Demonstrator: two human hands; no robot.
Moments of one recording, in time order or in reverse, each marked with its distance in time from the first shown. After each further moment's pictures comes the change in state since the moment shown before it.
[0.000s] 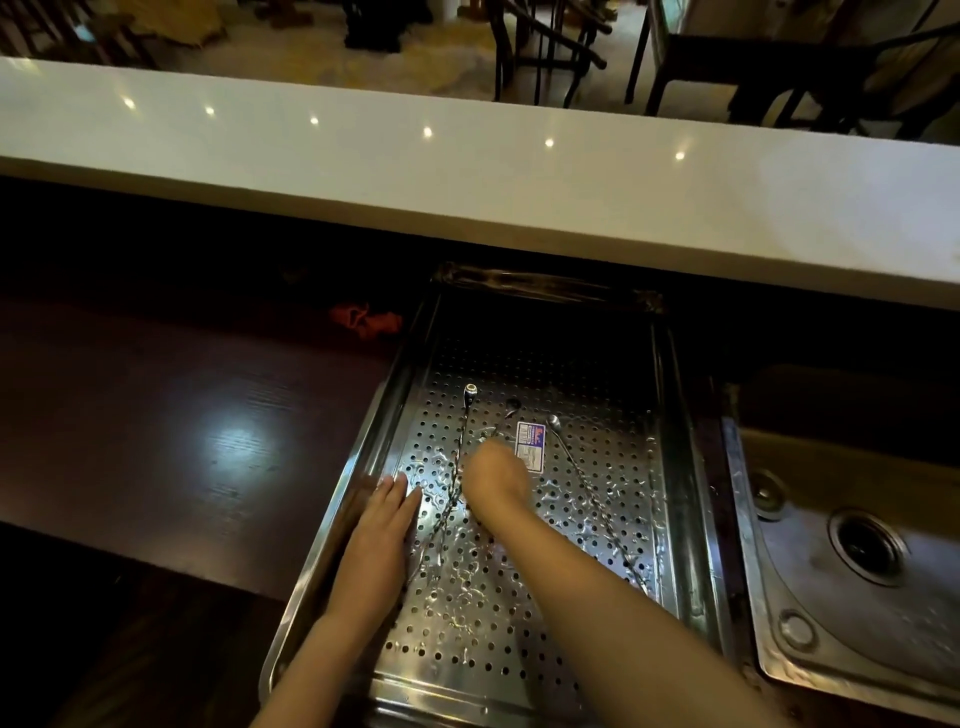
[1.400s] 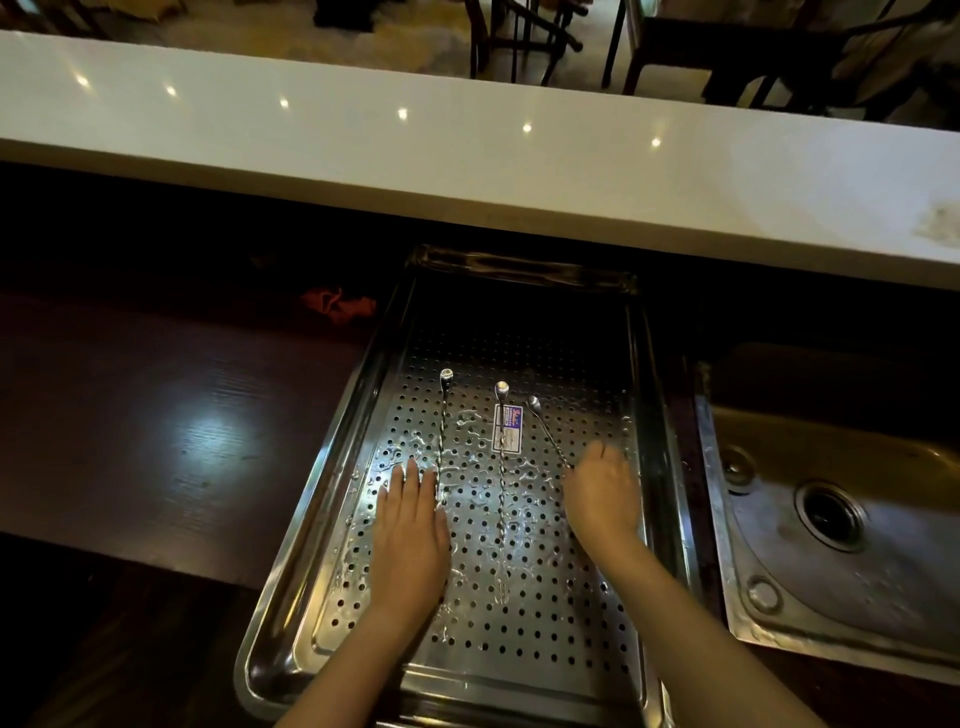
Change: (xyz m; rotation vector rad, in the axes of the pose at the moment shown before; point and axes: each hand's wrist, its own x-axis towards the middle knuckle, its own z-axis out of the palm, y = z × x) left_hand -0.010 0.047 0.043 0.066 -0.020 -0.123; right_hand -0.013 0.124 -0.041 -0.209 0.279 0.015
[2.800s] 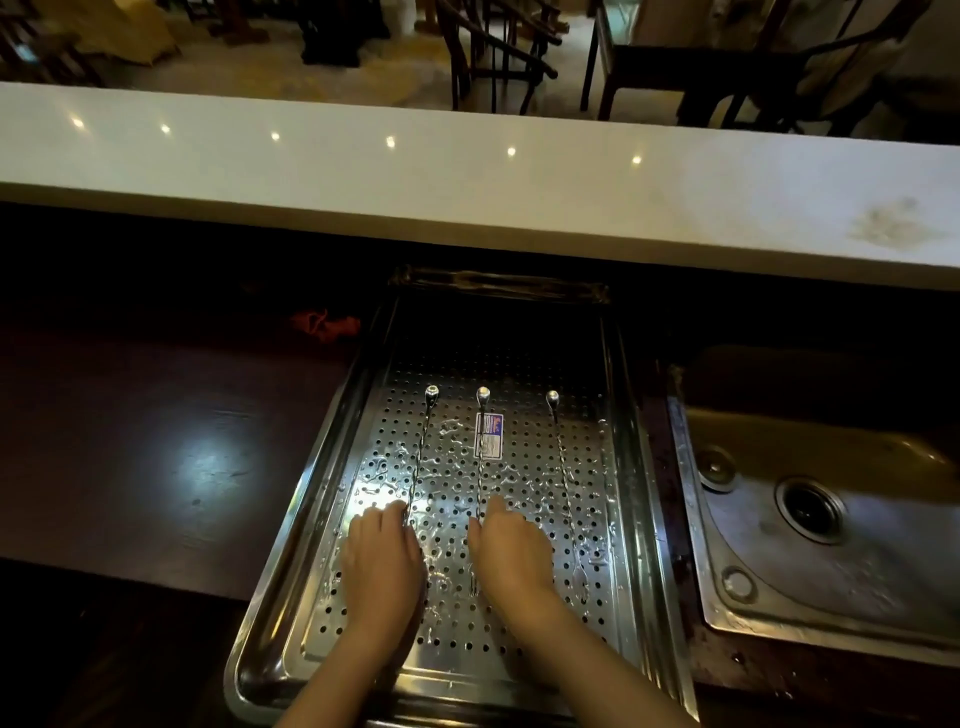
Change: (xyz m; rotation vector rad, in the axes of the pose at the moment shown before) left_hand -0.011 0.012 -0.028 -0.038 0.152 -0.120; right_hand -0.072 -0.047 0.003 0.121 -0.201 -0.215
